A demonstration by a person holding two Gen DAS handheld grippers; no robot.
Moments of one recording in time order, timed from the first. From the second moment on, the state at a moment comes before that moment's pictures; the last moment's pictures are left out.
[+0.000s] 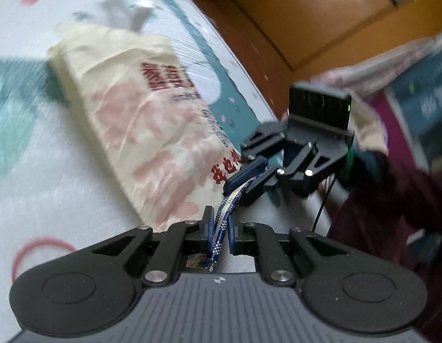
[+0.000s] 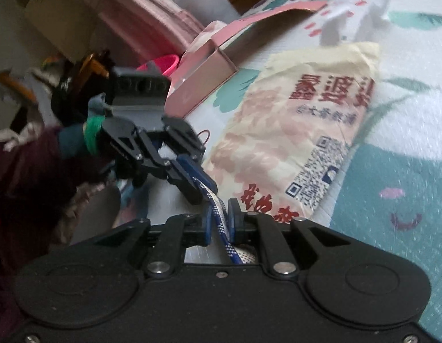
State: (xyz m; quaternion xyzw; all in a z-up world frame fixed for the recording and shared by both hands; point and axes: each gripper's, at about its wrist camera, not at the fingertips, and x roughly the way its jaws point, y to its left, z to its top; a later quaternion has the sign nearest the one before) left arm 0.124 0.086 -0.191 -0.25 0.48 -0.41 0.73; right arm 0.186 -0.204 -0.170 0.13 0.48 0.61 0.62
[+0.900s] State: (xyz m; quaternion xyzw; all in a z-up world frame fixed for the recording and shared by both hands) left arm 0.068 0.001 -0.117 0.11 0.36 -0.28 0.88; right arm 0.197 -0.198 -0.184 0.24 0.60 0.50 0.58
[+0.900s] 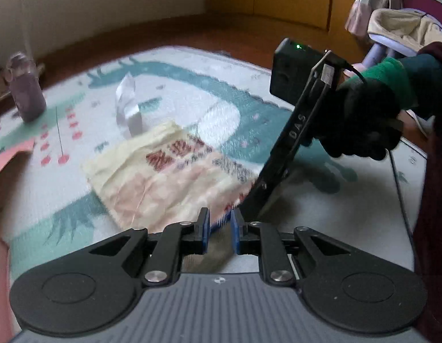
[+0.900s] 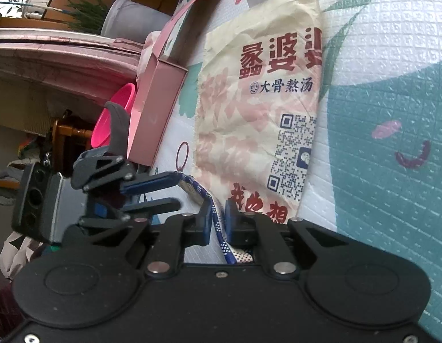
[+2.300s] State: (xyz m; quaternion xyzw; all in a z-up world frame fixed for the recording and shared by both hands) left arm 0.056 0.005 -0.126 0.00 0.40 -0.15 0.91; right arm 0.106 -0.158 -0.116 -0.23 0.34 0.48 0.77
